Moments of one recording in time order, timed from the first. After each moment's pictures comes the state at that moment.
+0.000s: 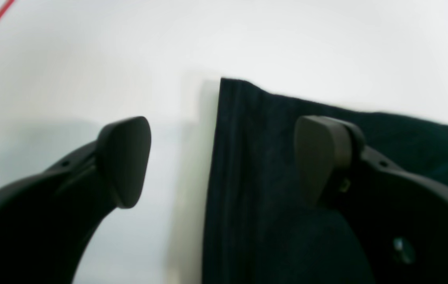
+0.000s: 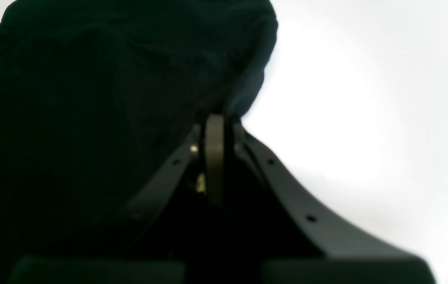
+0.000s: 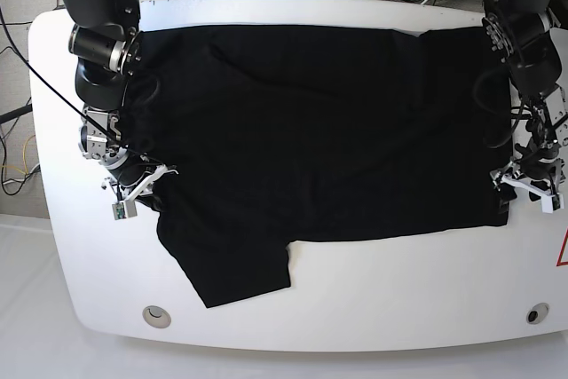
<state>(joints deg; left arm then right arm) -26.1 -25.0 -28.4 34.3 -6.0 -30.3 8.9 31.1 16.9 19.7 18.3 -15.5 39.5 10.7</state>
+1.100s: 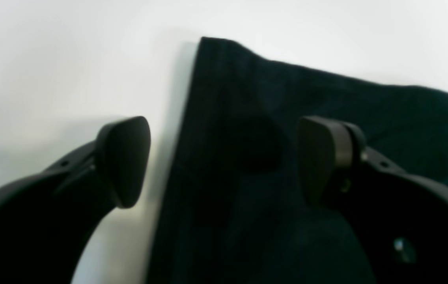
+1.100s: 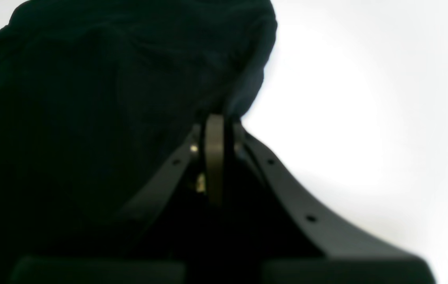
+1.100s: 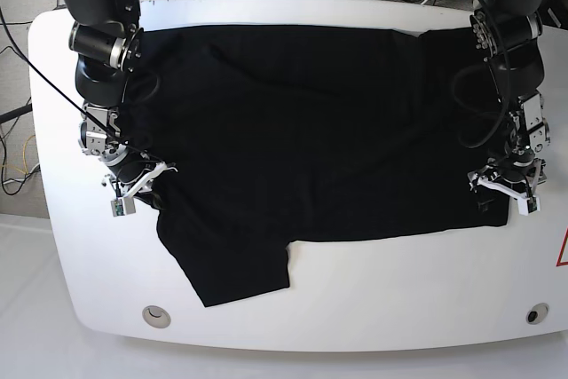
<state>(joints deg) -26.7 -21.3 -21.3 31.5 -6.5 -21.6 6.0 29.9 17.0 19.8 18.6 -14.4 40.0 11.3</state>
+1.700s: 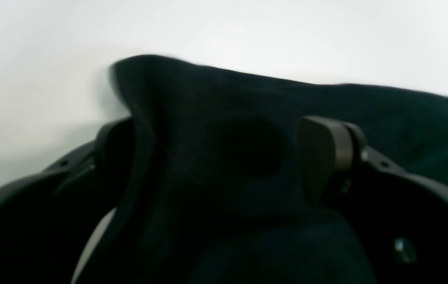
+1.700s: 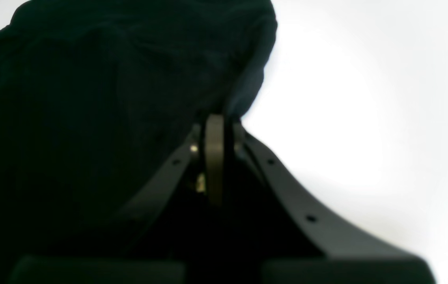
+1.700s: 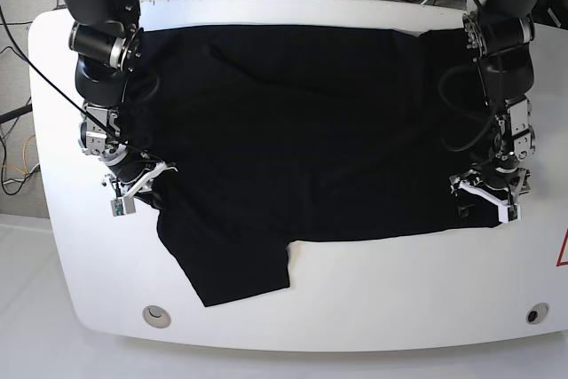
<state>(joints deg) -27.2 -19.0 -15.7 31.9 -6.7 -21.4 4.8 29.8 17.1 19.8 18.6 -14.4 40.0 11.3</state>
